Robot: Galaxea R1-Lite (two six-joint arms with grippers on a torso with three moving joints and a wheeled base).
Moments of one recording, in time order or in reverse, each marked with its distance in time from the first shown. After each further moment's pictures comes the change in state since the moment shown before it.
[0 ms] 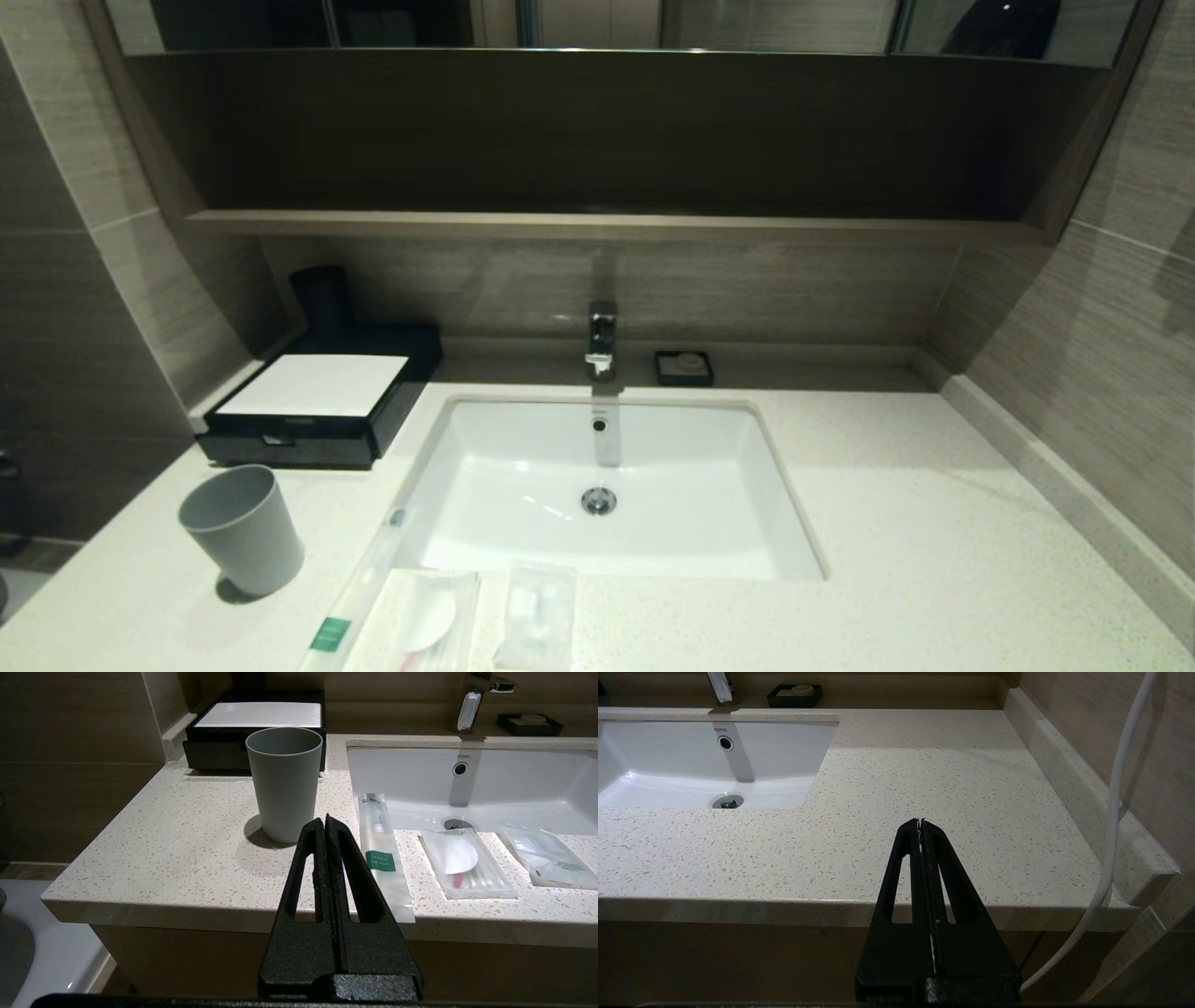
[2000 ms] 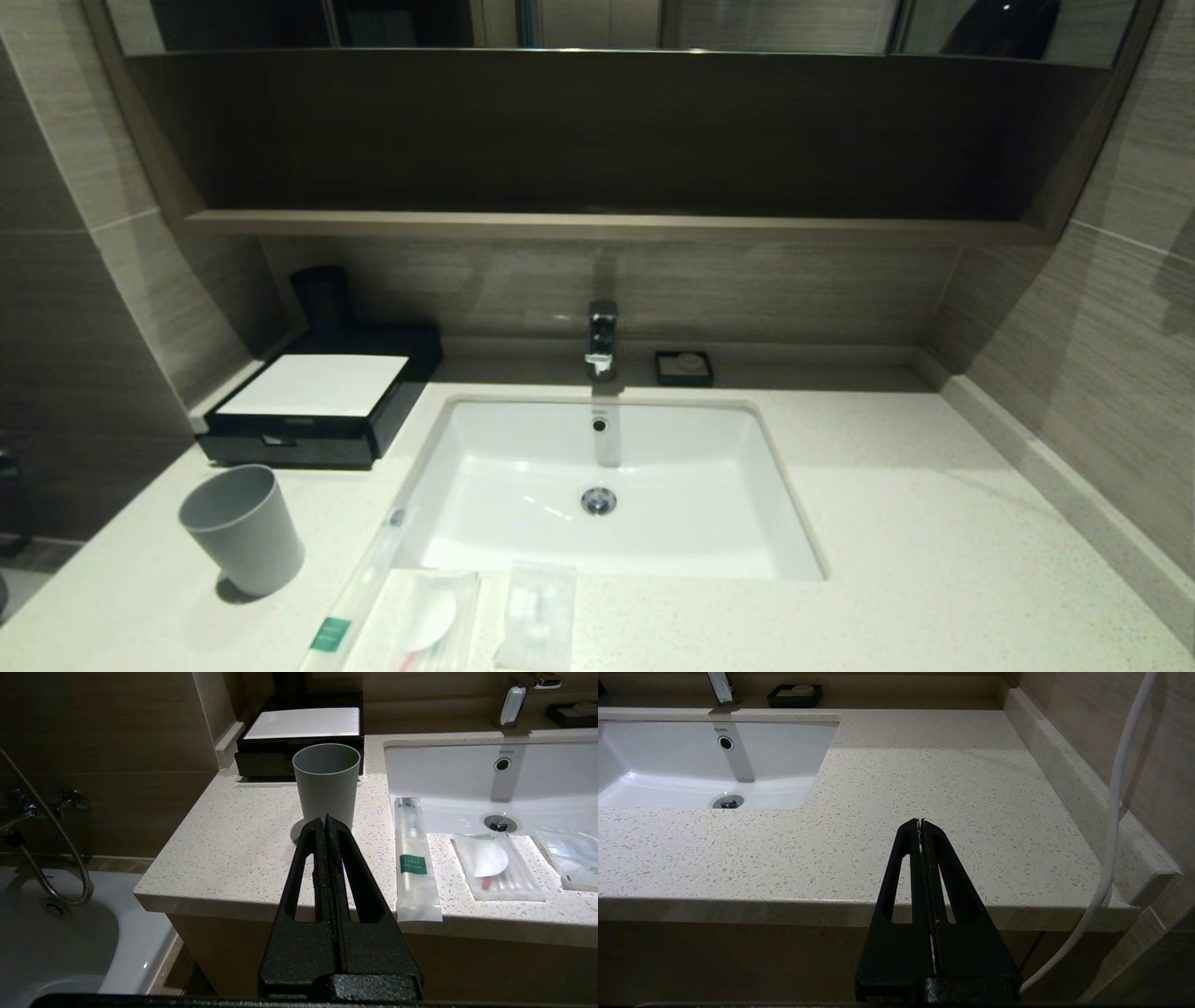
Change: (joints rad) left arm 0.000 0.028 -0.288 0.298 0.094 0.082; right arm 0.000 0.000 0.000 0.000 0.000 0.000
